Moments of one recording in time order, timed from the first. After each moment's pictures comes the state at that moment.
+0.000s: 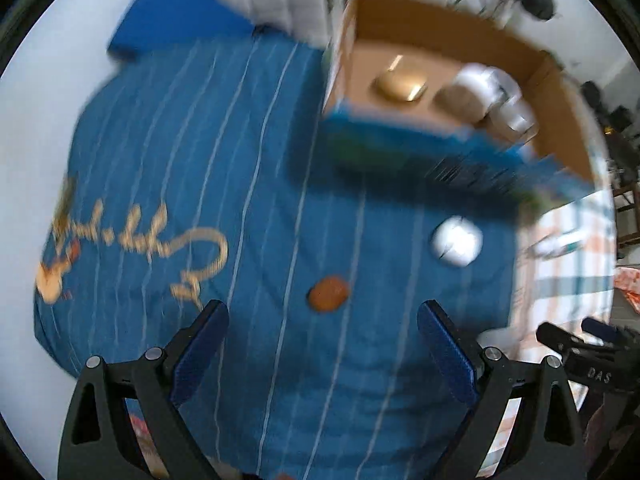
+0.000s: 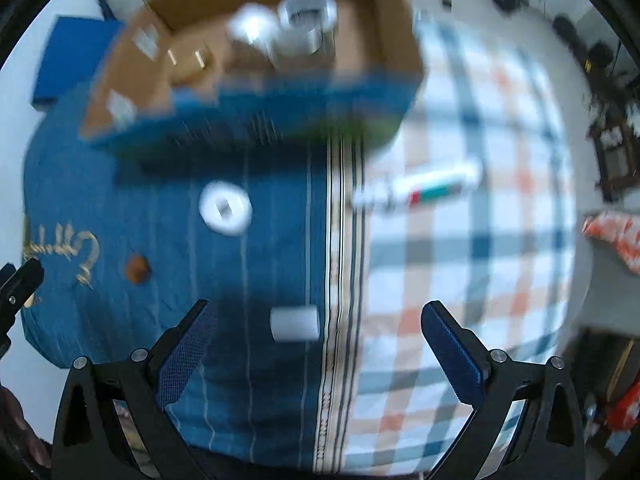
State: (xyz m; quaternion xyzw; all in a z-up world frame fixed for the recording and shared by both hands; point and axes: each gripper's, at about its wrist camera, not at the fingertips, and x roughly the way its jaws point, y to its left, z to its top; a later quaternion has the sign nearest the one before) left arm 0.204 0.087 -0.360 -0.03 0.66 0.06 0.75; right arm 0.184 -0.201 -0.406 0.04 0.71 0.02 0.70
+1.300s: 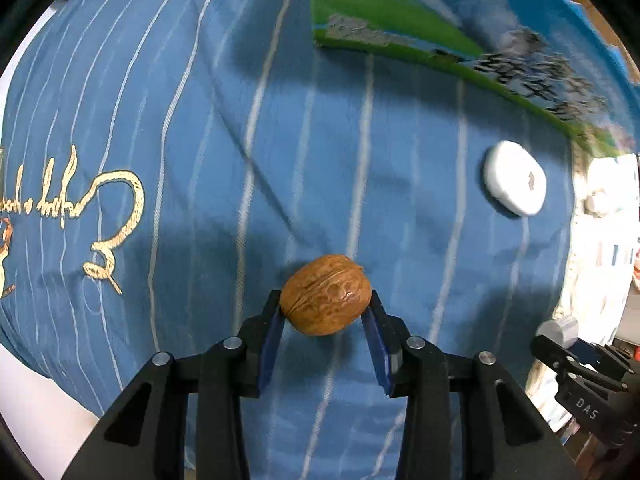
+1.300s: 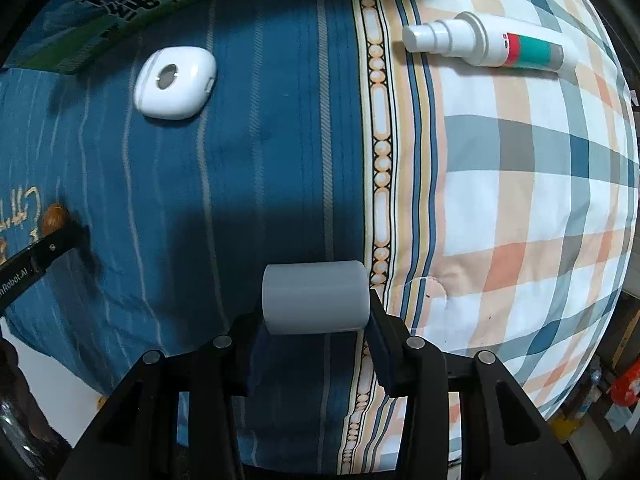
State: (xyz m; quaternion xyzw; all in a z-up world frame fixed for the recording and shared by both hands) left arm 0.188 0.042 -0.466 -0.04 0.73 0.01 0.68; right arm 0.146 -0.172 -0.518 0.05 0.77 0.01 0.63
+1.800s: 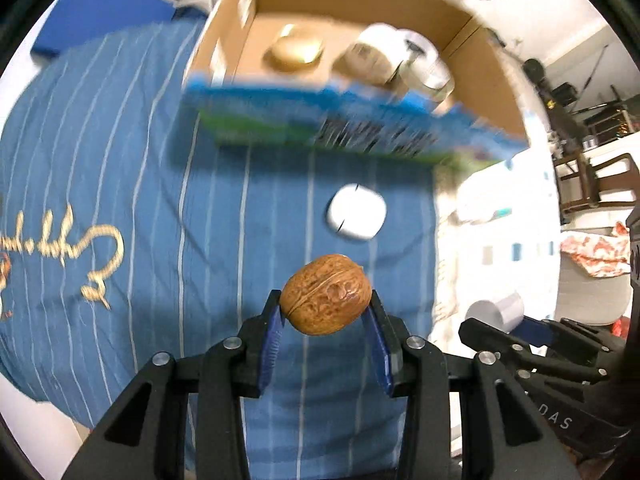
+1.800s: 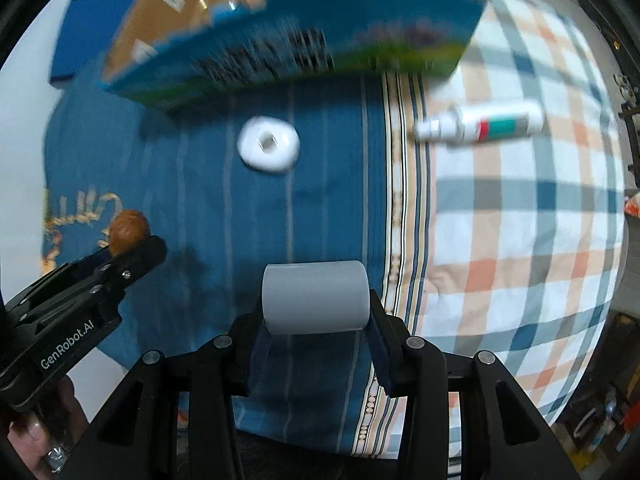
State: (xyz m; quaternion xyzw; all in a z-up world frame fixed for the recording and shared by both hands) left arm 0.186 -0.019 -0.344 -0.07 0.66 -0.07 0.75; right arm 0.145 -0.187 -0.415 0.08 0.72 0.07 0.69
